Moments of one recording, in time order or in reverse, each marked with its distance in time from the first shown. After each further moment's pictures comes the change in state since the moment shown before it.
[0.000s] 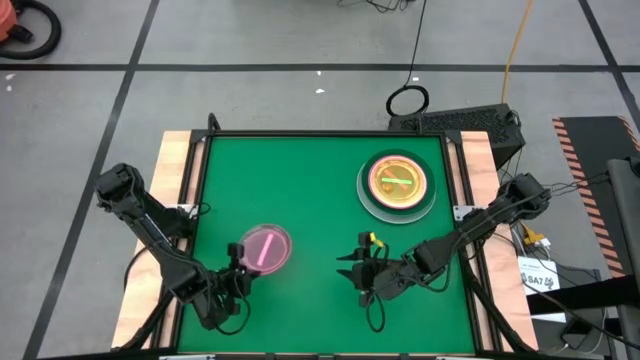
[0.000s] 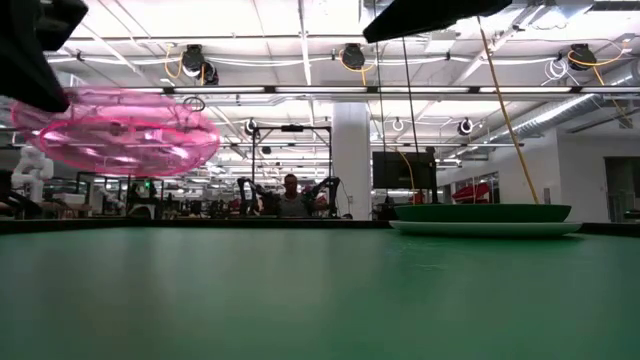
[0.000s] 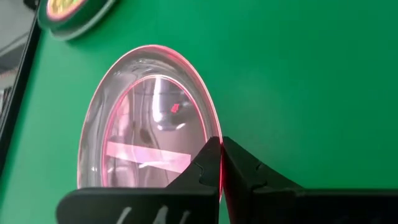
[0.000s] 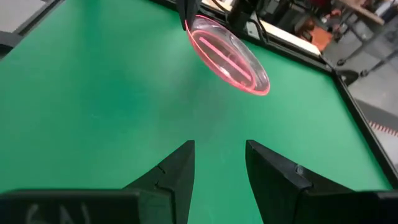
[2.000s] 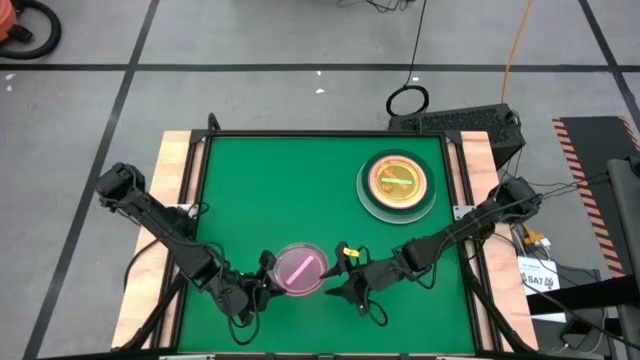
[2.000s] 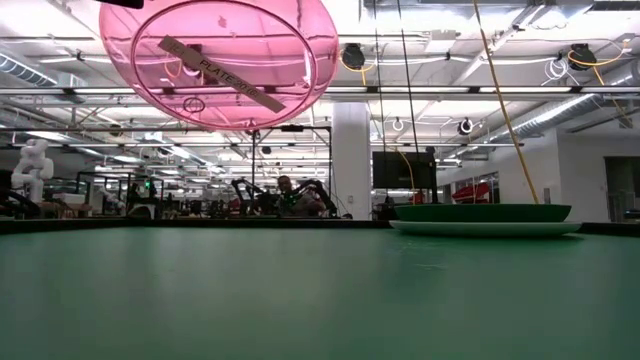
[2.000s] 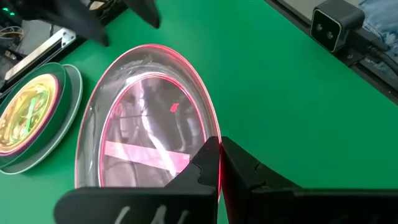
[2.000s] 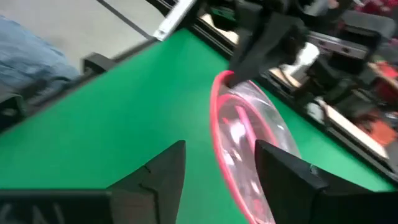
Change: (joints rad) left arm 0.171 0.000 0.050 0.469 0.270 0.633; right arm -0.064 0.079 0.019 0.268 -0.356 -0.385
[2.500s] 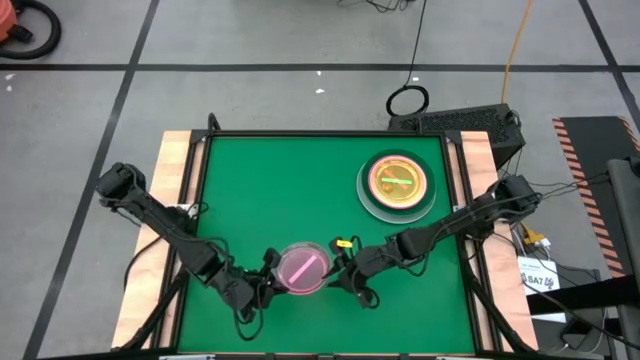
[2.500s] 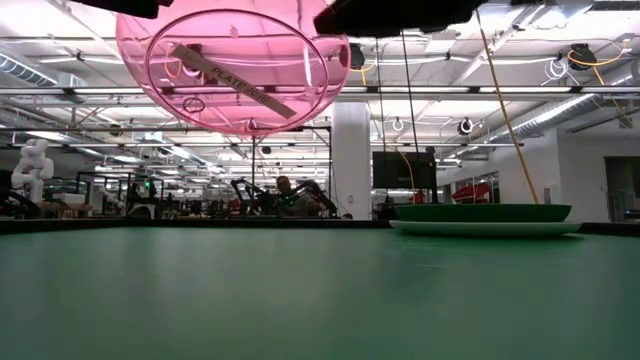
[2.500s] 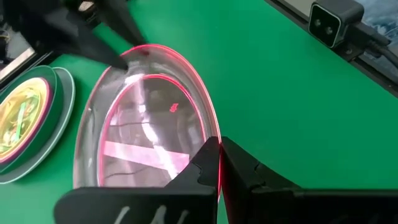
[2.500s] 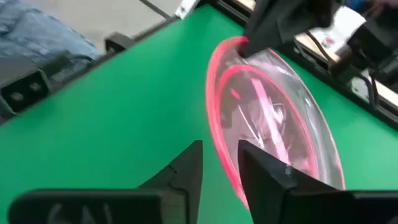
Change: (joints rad) left arm 0.051 0.000 0.000 0.007 0.069 0.051; right arm -0.096 0.000 0.000 -0.098 -0.225 0.045
